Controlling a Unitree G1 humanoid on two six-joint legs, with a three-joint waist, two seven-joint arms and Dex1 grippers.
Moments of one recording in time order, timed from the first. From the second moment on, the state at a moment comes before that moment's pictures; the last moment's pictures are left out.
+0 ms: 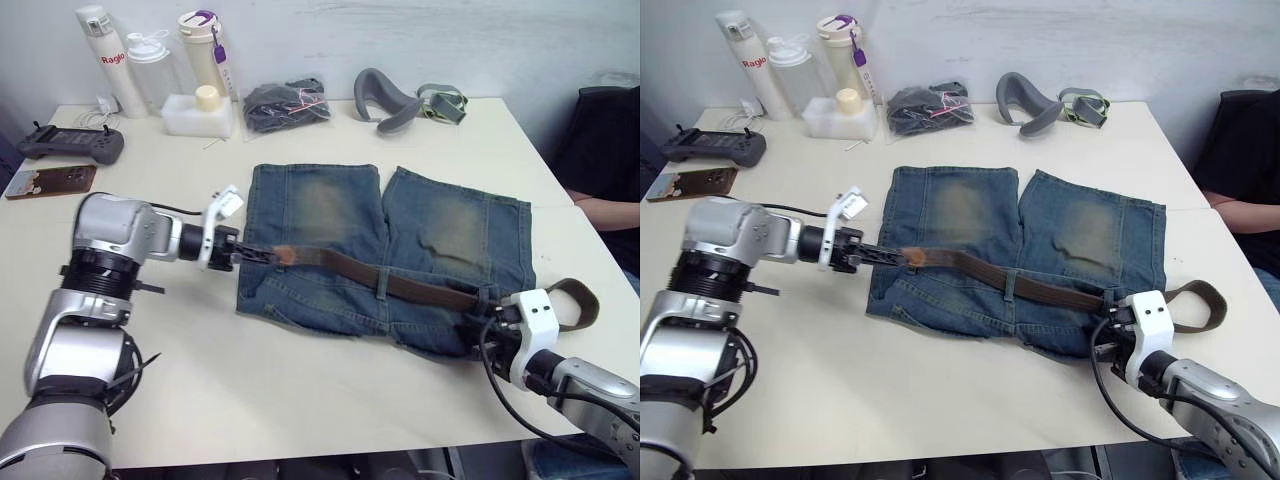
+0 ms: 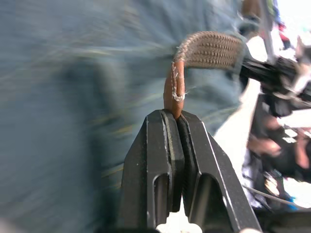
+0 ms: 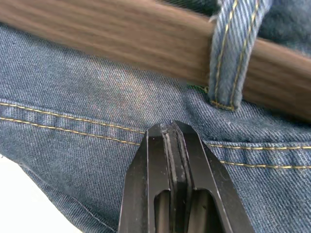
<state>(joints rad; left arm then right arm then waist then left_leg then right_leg) -0.98 0.75 -0.21 0.46 -0.54 1.31 -1.05 0.24 -0.78 -0.29 -0.54 0.96 0.89 0.15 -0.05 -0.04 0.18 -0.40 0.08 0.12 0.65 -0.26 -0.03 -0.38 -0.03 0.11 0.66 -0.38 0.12</state>
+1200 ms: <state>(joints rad) -1.05 0.72 -0.19 0.76 -0.19 0.50 -1.36 0.53 -1.05 -0.28 -0.54 0.26 0.45 0.62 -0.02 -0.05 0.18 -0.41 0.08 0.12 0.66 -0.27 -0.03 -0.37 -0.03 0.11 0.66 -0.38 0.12</state>
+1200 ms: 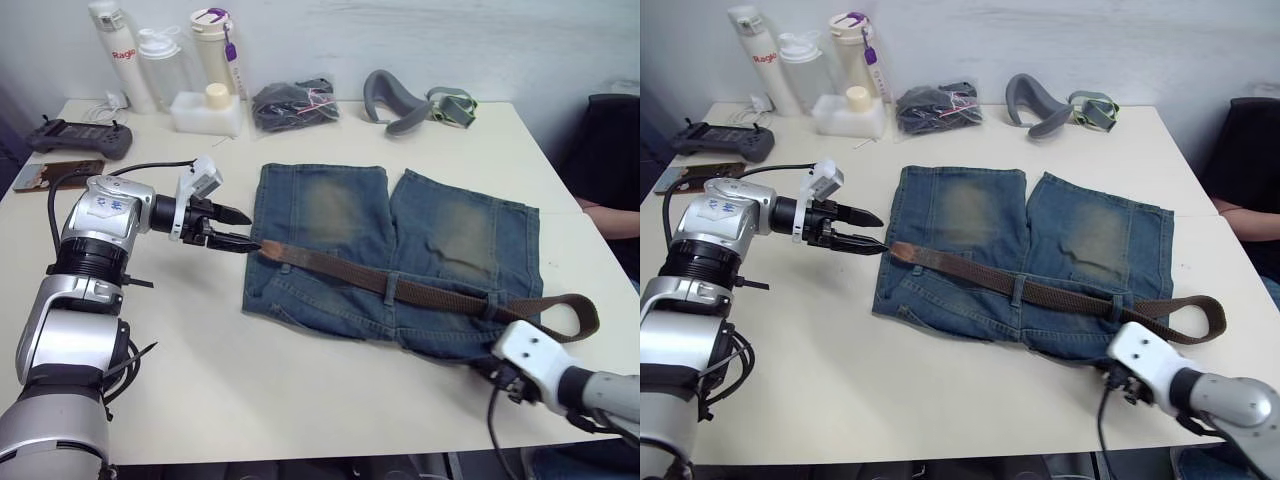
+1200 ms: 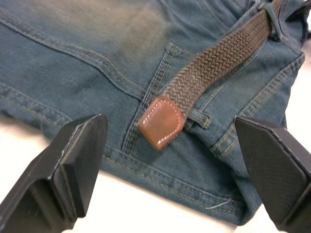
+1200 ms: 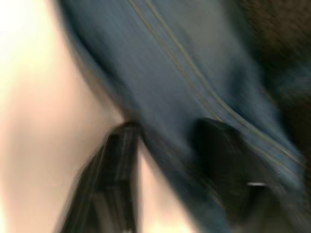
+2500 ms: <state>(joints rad) -0.70 0.61 -0.14 0.09 -0.53 0.96 -1.35 0.25 -0.70 -0.56 -0.71 1.29 0.72 0.21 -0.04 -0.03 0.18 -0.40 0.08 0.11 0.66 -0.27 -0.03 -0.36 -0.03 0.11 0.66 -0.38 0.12</state>
